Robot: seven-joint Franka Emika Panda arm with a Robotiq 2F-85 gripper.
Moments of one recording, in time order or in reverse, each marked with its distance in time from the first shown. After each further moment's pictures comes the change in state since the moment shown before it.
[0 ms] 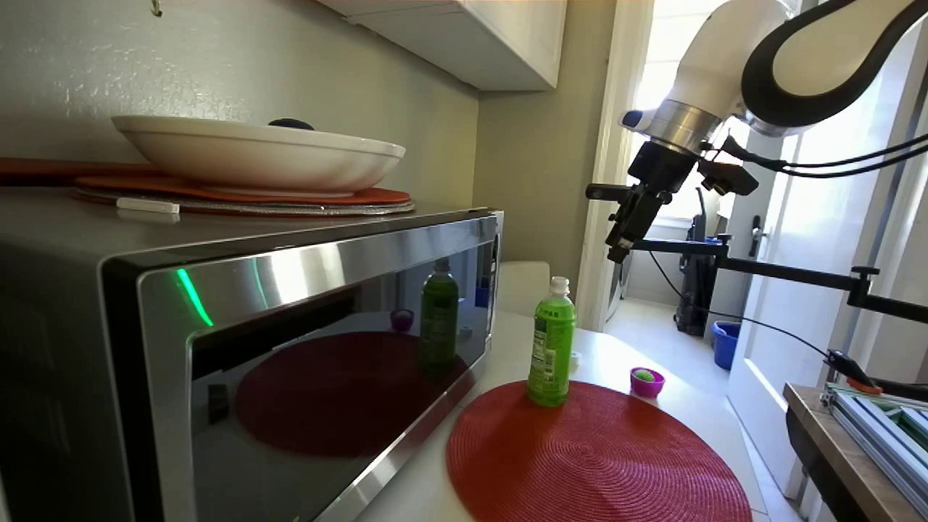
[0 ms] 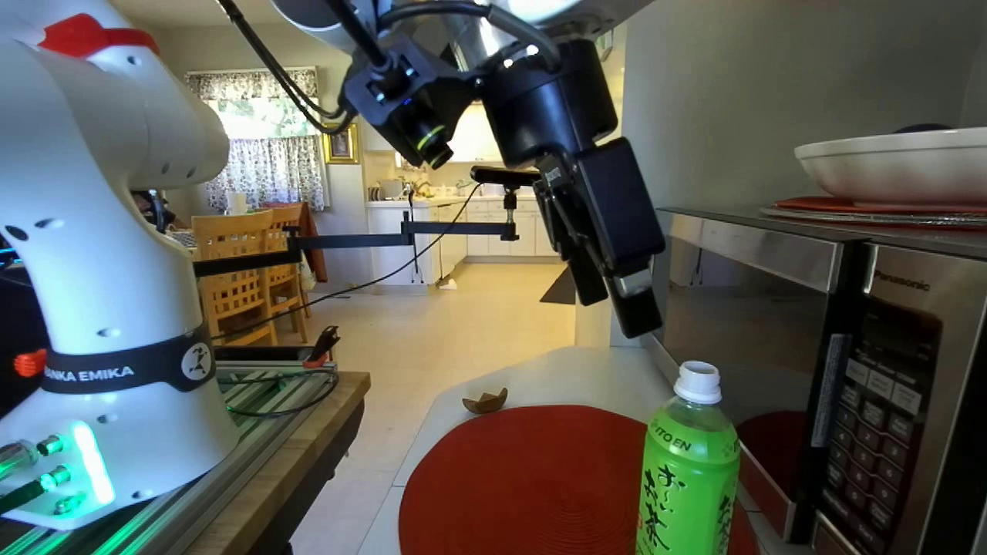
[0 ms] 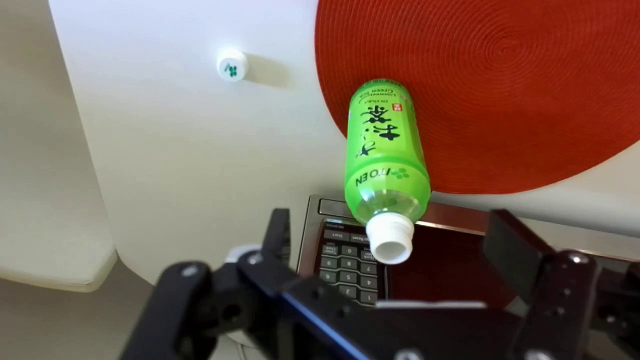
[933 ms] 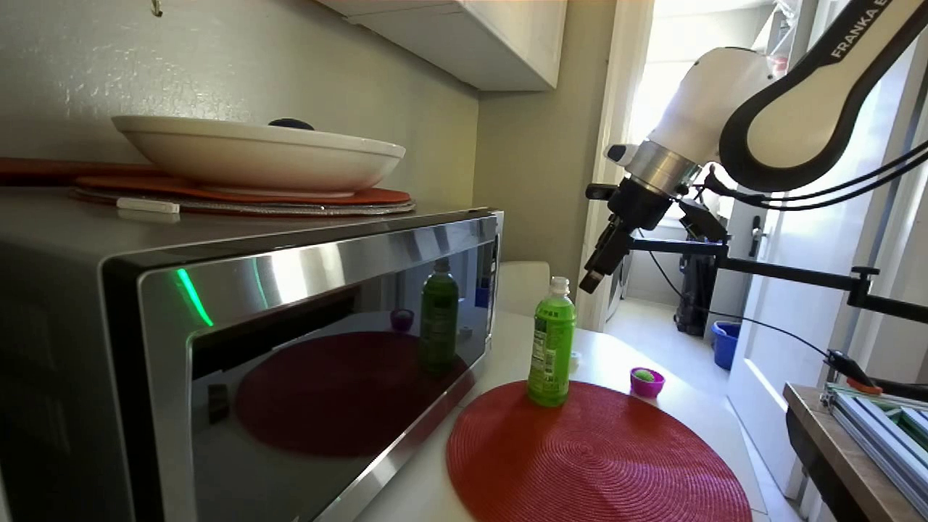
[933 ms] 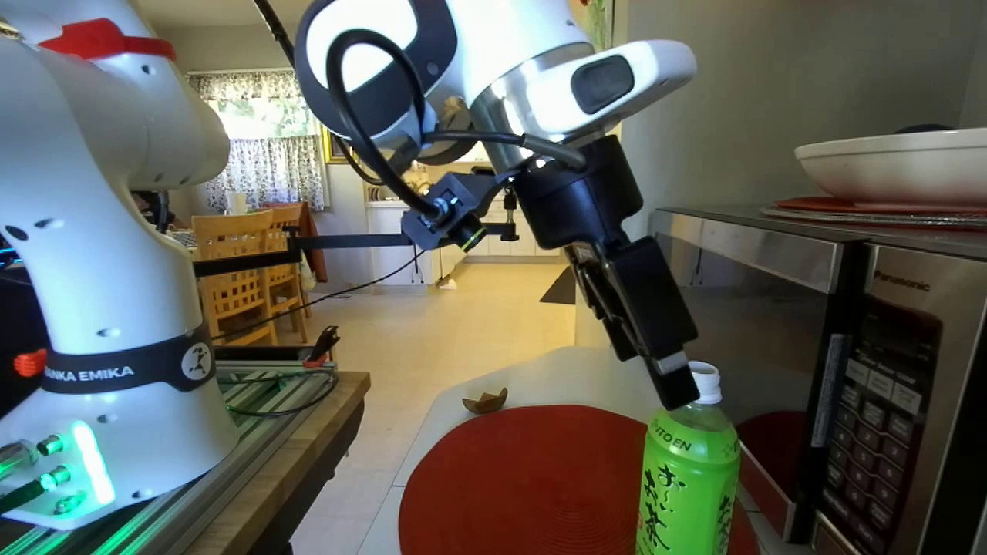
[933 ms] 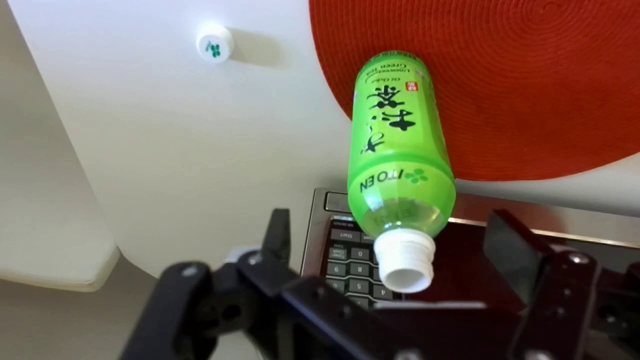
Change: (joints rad) arm -0.002 0.218 0.034 -0.001 0.006 0.299 0.085
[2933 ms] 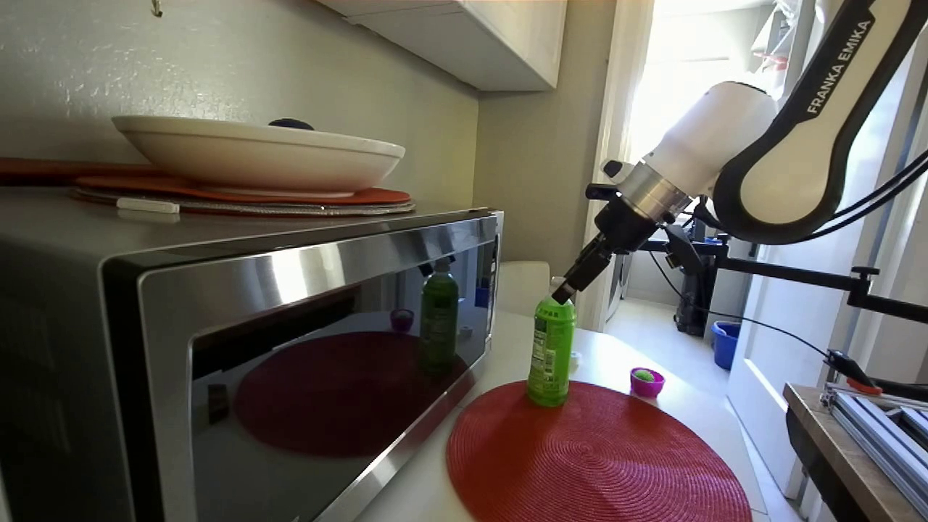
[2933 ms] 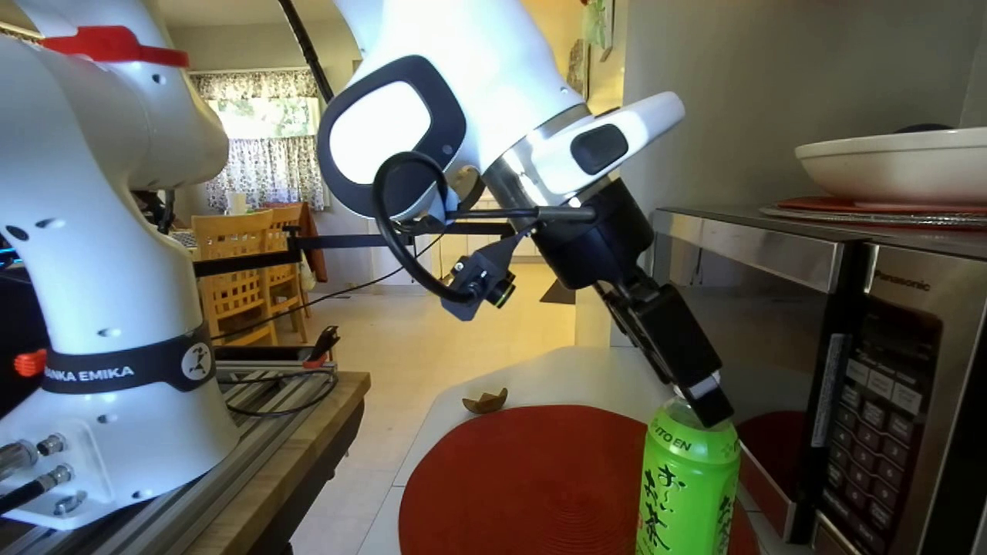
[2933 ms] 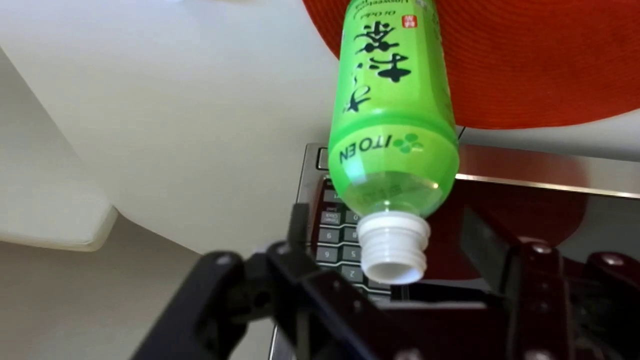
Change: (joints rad) arm 0.008 0.176 0.036 0.001 0.018 0.337 0.074
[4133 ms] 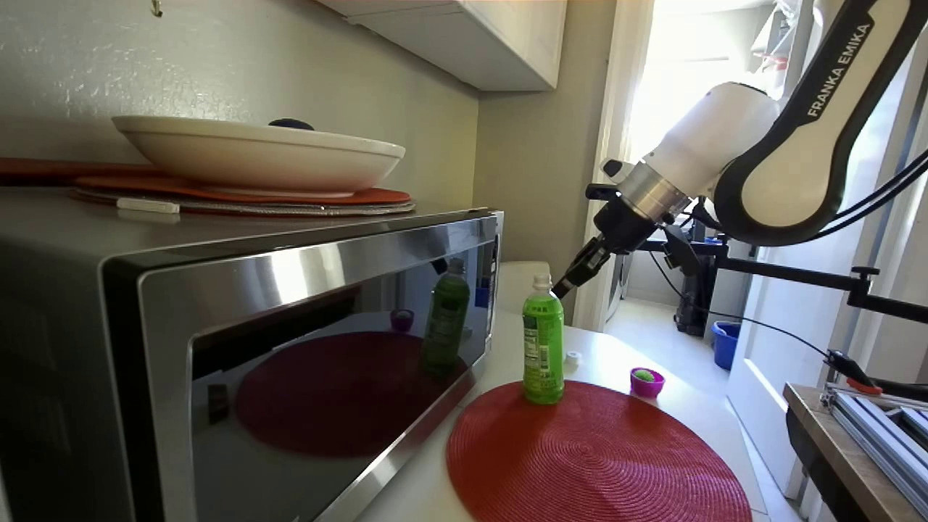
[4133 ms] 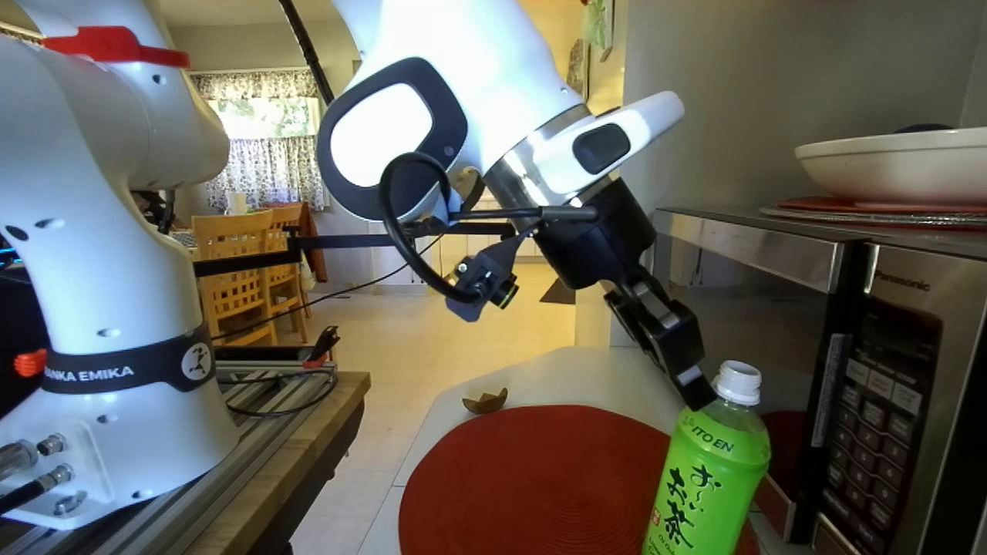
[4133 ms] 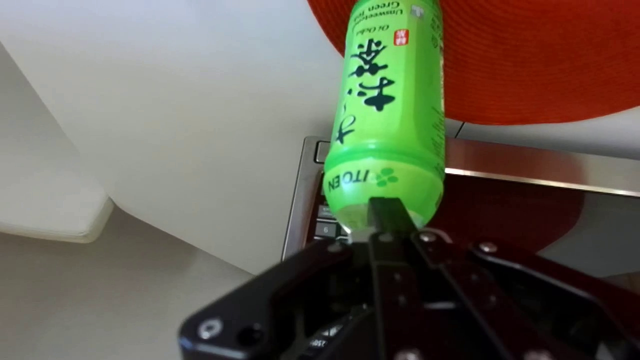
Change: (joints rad) arm -0.005 0.007 0.002 0.002 -0.019 0.016 0.001
